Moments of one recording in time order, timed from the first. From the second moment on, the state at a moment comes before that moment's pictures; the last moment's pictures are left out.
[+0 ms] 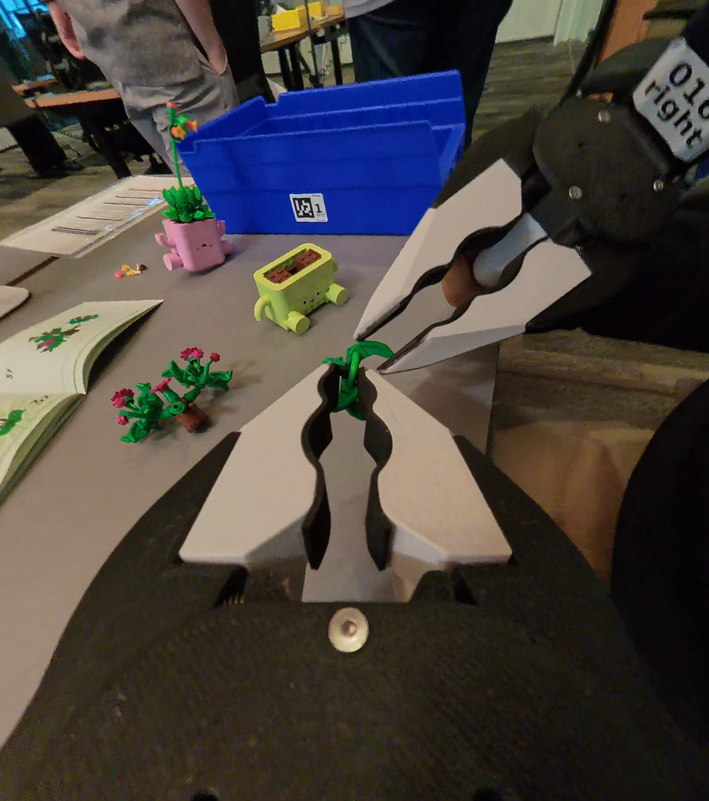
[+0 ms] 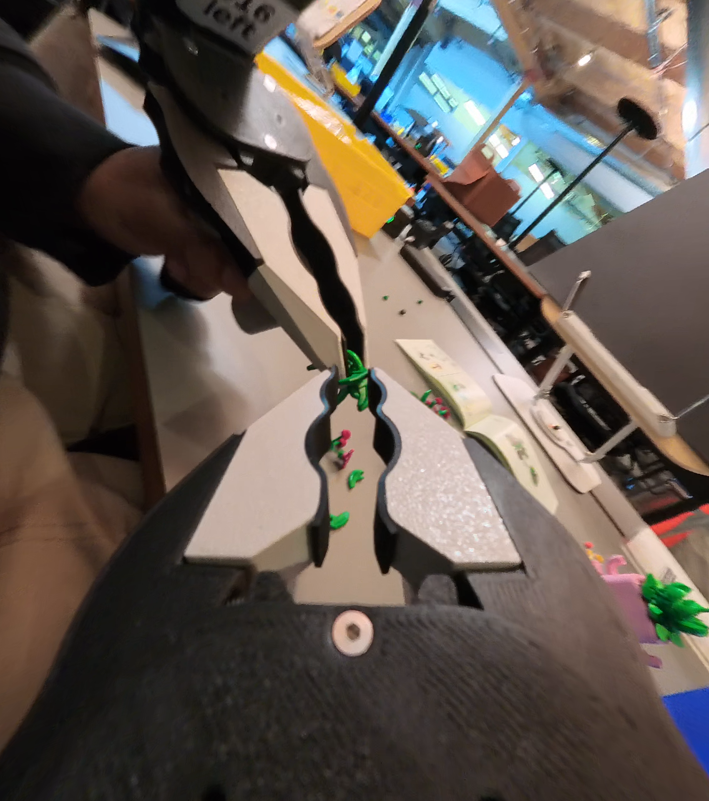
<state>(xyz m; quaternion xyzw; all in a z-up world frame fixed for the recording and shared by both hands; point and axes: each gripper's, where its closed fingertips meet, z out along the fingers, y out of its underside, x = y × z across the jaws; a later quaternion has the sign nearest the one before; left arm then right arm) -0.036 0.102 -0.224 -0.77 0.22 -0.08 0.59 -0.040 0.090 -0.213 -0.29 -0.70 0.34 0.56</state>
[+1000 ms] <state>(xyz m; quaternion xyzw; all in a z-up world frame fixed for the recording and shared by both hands) -0.021 0.091 -0.245 -0.75 0.36 -0.01 0.56 -0.022 0.082 -0.229 -0.35 -0.72 0.47 0.35</state>
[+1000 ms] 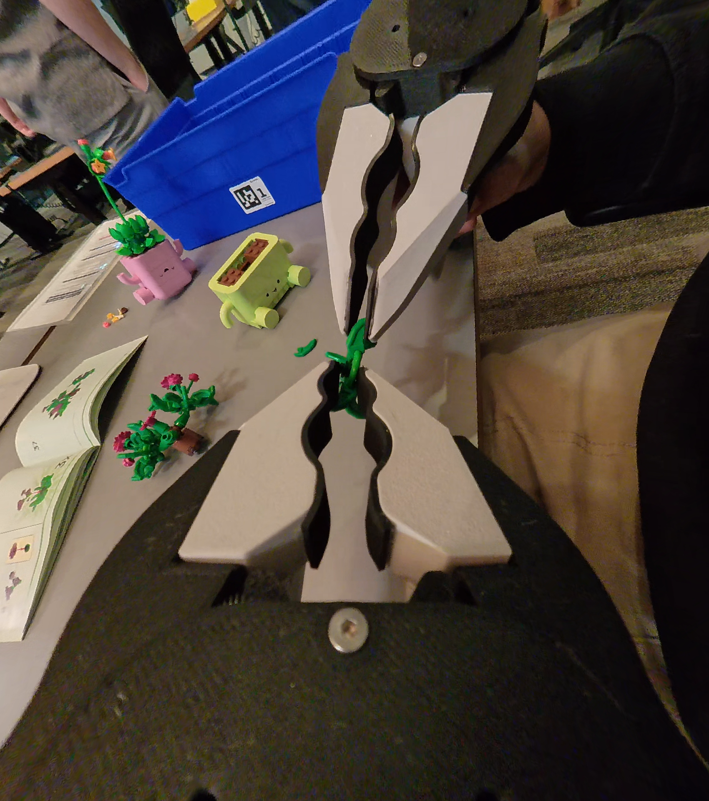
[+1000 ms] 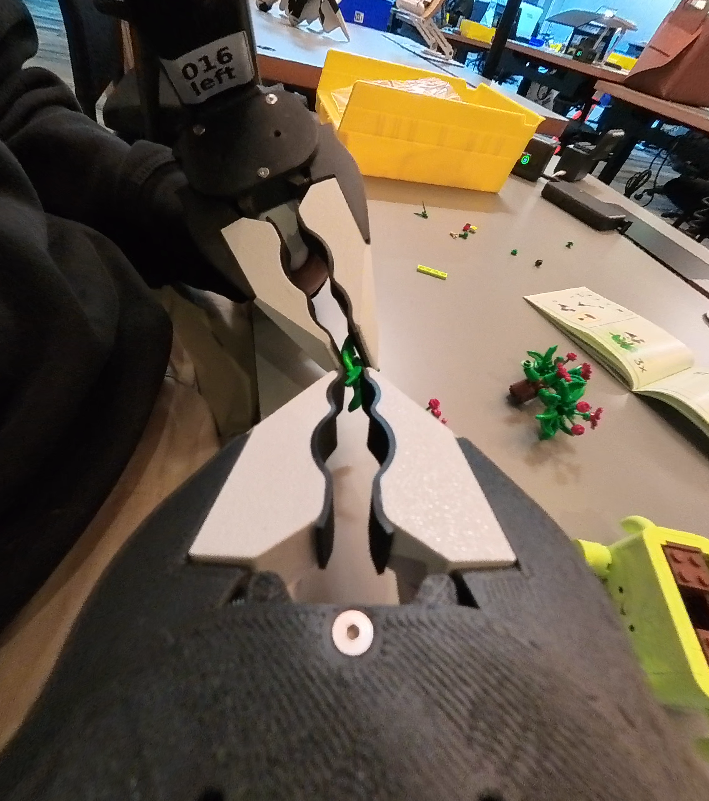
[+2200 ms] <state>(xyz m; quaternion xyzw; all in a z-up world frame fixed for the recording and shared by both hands) -0.028 0.094 -0.238 -0.72 0.36 0.06 0.59 -0.024 0.088 -0.216 -0.34 -0.70 0.48 0.41</state>
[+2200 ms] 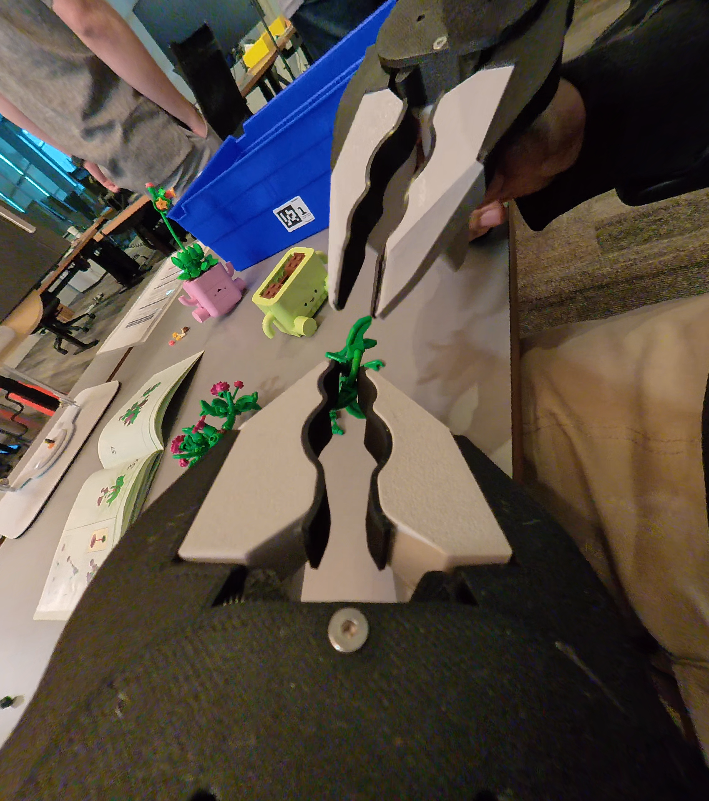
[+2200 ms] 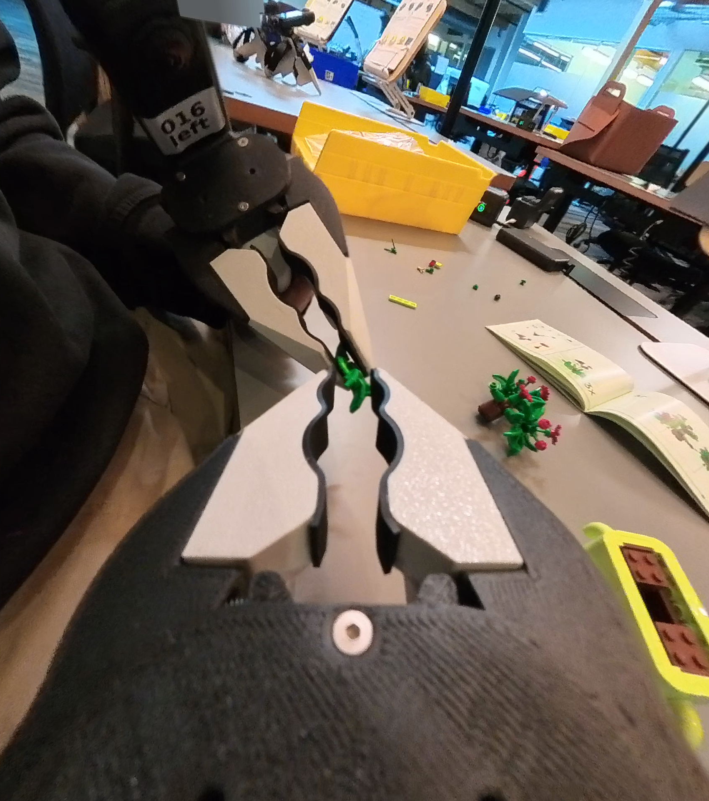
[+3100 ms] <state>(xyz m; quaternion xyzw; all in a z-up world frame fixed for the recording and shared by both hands) -0.022 0.085 -0.206 -0.64 0.38 0.13 0.66 -0.028 0.088 -0.208 -0.47 -0.57 0.66 0.15</state>
